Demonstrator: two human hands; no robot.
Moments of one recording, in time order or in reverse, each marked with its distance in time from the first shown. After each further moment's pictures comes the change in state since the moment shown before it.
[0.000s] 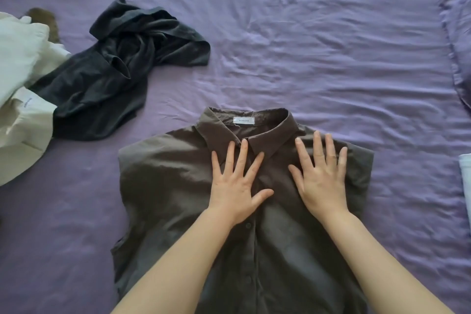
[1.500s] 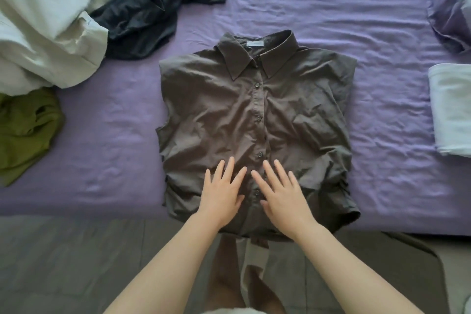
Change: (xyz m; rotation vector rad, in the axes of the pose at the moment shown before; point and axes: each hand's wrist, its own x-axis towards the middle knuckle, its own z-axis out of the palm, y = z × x) left_hand -0.258 0.024 0.048 -0.111 -0.205 -0.051; right_hand -0.270 -0.096 -0.011 0.036 -0.413 -0.315
